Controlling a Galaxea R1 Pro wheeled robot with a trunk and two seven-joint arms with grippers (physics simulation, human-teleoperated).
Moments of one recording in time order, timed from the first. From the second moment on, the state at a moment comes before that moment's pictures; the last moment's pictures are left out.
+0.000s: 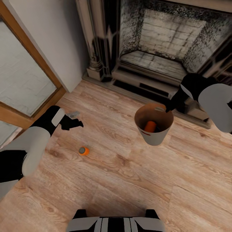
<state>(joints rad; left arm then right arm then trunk) -1.38 0.13 -0.09 -0.44 0.42 1.03 0.12 -1.87 -0.15 0.30 0.04 0.35 1.04 0.66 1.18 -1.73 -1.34</state>
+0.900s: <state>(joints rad) -1.38 0.13 -0.10 -0.45 0.42 1.03 0.12 -1.87 -0.17 0.36 0.04 0.39 1.04 0.66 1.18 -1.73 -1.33</state>
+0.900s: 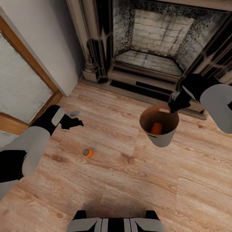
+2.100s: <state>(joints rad) -1.38 0.13 -0.09 -0.49 0.42 1.03 0.12 -1.87 -0.17 0.34 0.04 0.38 1.04 0.66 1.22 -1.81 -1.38</state>
